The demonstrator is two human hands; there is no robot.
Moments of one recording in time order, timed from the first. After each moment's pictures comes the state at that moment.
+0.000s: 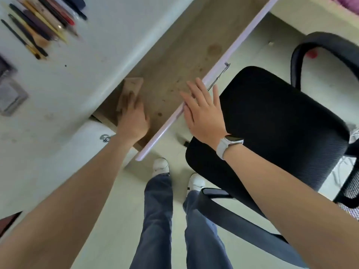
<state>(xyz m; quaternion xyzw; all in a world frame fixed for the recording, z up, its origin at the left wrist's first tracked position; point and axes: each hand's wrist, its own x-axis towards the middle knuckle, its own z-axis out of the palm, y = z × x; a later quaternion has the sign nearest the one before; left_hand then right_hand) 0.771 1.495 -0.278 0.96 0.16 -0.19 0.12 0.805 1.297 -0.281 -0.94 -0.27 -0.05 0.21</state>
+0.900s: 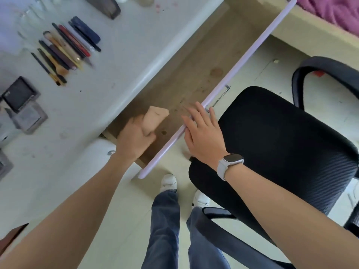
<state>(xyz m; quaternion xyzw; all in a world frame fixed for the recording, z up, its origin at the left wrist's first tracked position) 0.772 1.490 -0.244 0.95 0.22 -0.12 0.18 0.808 1.294 -0.270 -0.94 -0.28 0.01 0.18</state>
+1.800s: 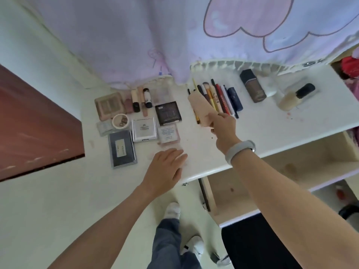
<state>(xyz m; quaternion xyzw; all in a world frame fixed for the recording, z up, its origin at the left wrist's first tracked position) 0.668 1.666 -0.204 0.98 0.10 0.07 0.17 0.863 1.607 -0.120 -0.77 0.06 0.30 0.57</state>
